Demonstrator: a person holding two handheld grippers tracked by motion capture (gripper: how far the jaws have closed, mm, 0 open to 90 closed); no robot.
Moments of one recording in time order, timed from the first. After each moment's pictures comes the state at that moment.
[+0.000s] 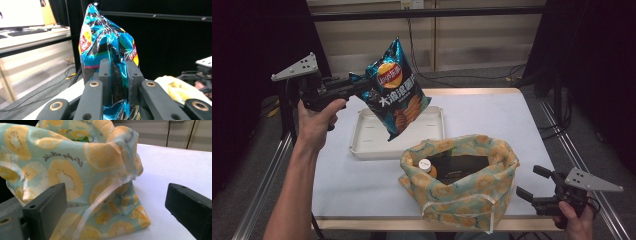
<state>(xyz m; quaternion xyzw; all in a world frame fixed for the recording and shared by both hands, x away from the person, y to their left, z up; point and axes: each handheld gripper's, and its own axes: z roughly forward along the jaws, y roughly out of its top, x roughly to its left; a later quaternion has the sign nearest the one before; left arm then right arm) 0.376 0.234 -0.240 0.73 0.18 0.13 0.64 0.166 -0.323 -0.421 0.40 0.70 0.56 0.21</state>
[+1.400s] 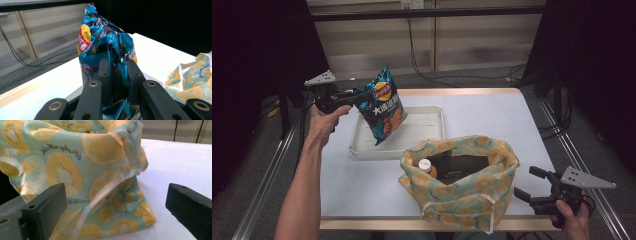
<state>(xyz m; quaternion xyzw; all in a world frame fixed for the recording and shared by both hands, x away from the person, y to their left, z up) 0.457 0.261 -0.333 0.78 0.27 0.13 0.55 0.172 -0.323 -0.431 0.40 0.70 0.56 0.18</state>
